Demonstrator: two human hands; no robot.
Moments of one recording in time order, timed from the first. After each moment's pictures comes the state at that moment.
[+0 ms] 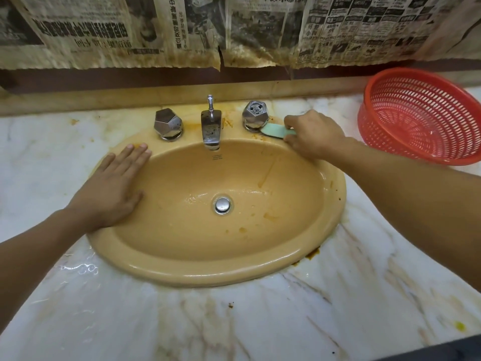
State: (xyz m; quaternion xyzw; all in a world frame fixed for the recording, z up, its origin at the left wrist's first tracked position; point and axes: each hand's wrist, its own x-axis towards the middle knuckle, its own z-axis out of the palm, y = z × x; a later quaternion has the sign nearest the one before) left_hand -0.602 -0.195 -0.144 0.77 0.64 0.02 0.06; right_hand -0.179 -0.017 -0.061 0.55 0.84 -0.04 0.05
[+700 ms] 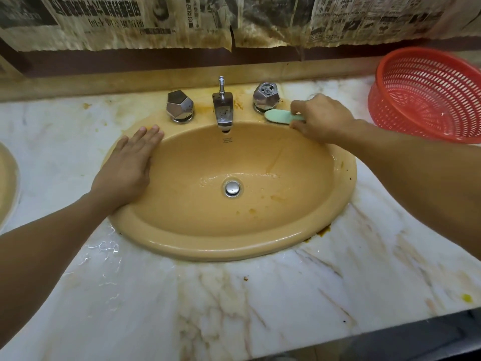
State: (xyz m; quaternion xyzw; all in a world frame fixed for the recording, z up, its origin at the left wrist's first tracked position) left_hand -0.593 -0.194 -0.148 0.73 0.67 0.11 0.07; right_hand -0.183 -0.027 -0.065 0.53 0.85 -0.04 0.04
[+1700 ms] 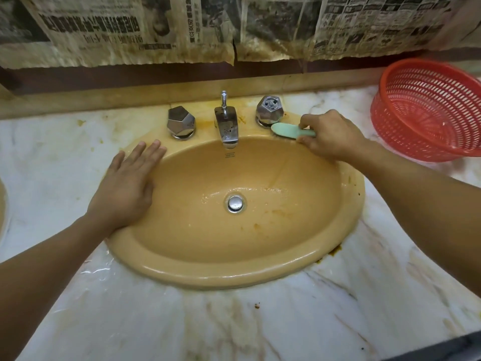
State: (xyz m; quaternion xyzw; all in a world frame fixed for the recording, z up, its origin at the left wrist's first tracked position) left_hand -0.598 -0.189 -0.145 0.74 0.66 0.10 0.07; right_hand -0.179 -0.030 -0.068 0.58 0.81 -0.09 0.01
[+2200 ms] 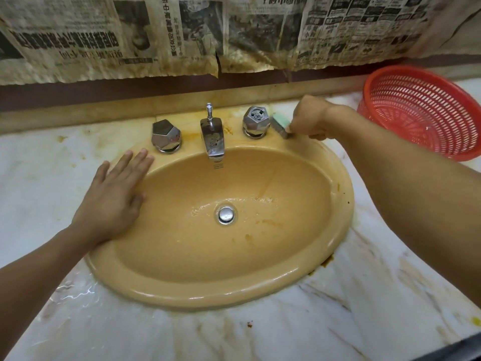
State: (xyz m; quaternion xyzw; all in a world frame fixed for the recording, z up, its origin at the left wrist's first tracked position) left_hand -0.603 -0.172 -0.149 0.75 0.65 0.08 0.07; right_hand -0.204 0.029 -0.034 0.69 0.69 -0.20 0.10
